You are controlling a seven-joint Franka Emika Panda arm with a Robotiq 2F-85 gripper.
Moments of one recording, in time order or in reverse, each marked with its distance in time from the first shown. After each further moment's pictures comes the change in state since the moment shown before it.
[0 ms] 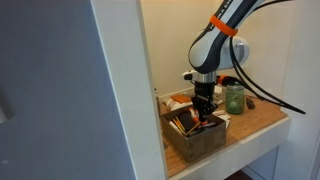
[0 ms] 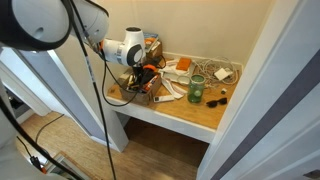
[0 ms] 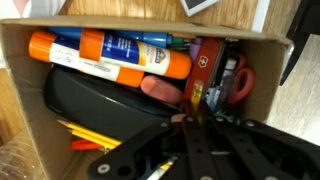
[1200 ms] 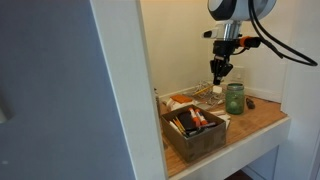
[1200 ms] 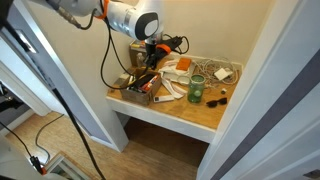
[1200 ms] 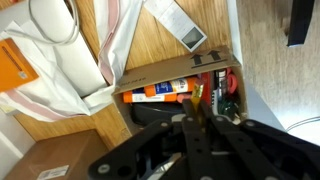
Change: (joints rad) arm -0.096 -0.217 -0.088 0.066 0.145 -0.224 0.096
